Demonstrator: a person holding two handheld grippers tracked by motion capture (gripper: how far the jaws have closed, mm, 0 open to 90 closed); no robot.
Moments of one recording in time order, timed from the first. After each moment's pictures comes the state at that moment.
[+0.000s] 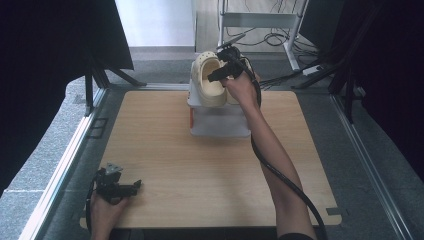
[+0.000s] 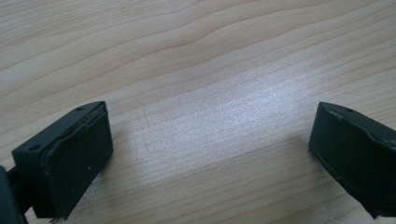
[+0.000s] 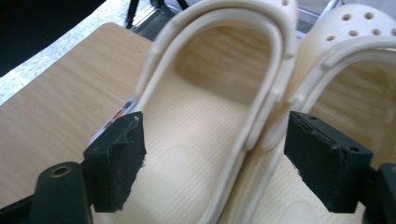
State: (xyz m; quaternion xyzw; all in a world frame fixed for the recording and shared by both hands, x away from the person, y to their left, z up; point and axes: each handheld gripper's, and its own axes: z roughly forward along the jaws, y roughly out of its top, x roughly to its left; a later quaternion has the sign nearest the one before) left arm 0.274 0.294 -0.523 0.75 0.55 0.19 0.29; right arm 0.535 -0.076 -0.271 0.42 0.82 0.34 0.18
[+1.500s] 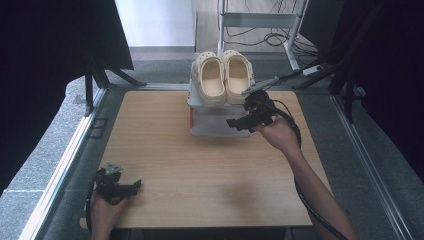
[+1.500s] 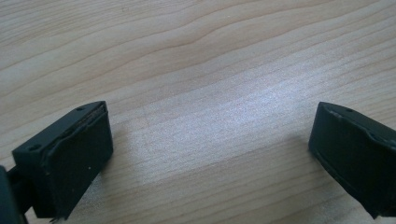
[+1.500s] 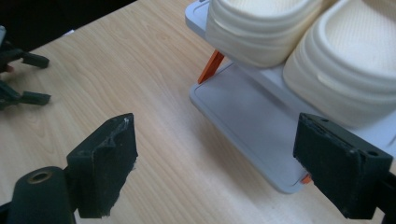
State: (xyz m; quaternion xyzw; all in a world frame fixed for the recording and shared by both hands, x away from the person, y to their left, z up) left arm 0.273 0.294 -0.523 0.76 0.55 0.19 0.29; right arm 0.407 -0.154 -0.303 0.31 0.86 0.38 0.13
